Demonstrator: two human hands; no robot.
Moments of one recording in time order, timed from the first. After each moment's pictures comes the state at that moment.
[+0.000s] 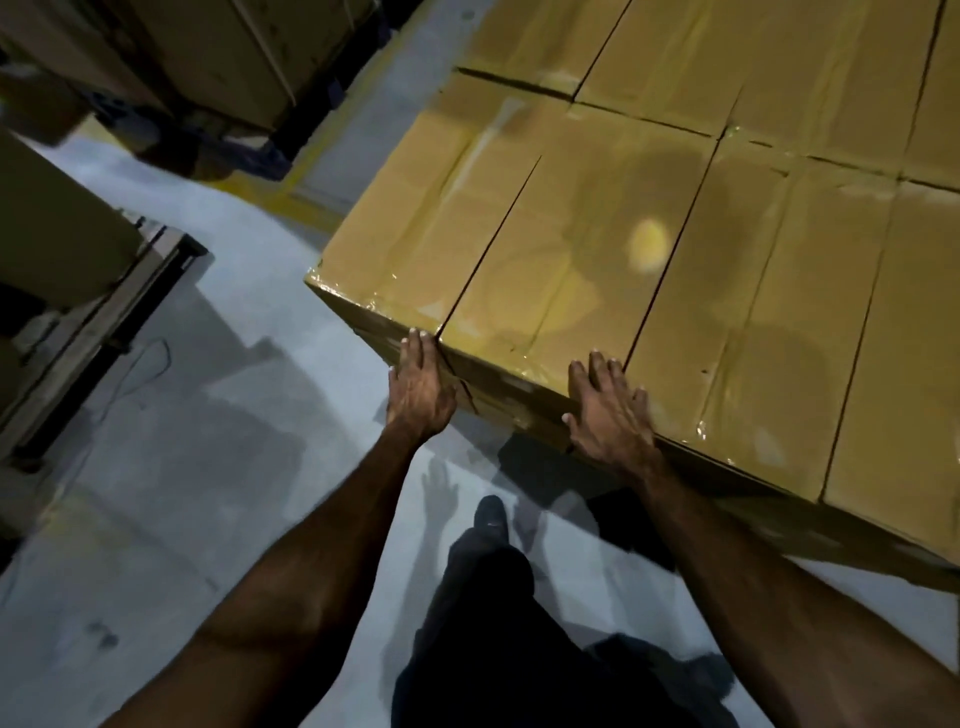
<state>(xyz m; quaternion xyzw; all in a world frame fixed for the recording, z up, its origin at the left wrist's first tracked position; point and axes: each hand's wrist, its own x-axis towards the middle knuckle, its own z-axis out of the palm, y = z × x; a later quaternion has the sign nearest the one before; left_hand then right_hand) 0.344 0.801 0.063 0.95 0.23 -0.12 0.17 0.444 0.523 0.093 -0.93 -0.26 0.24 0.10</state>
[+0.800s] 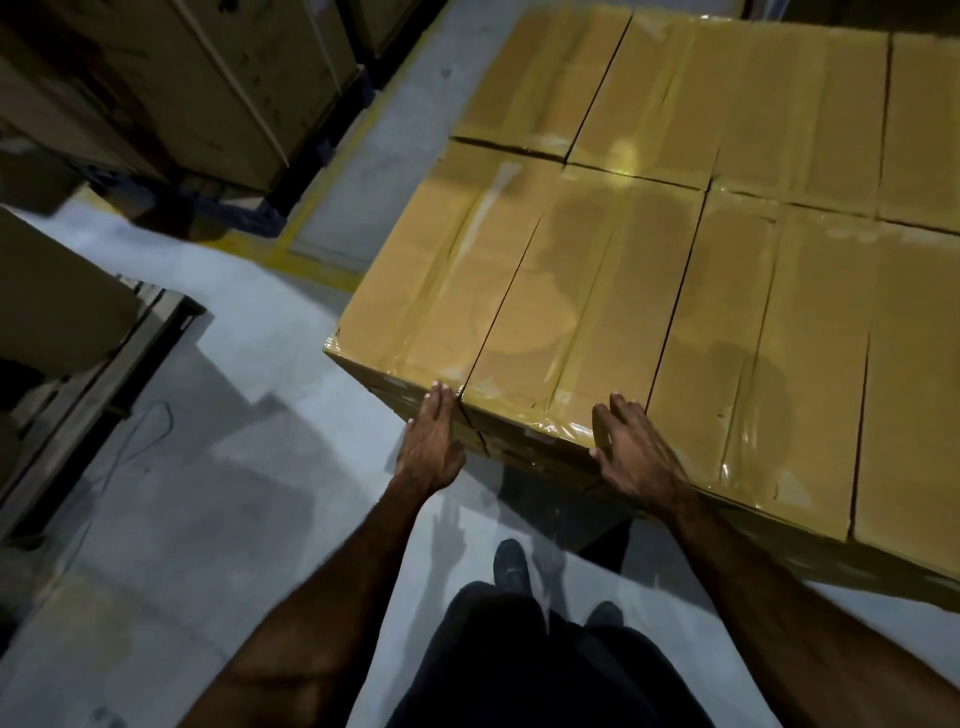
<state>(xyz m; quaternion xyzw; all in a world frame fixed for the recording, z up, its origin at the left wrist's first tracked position) 0.350 0.848 0.066 0.95 0.15 -0.14 0.22 0.462 0.537 0.102 -0.93 -0.22 0.25 0.15</state>
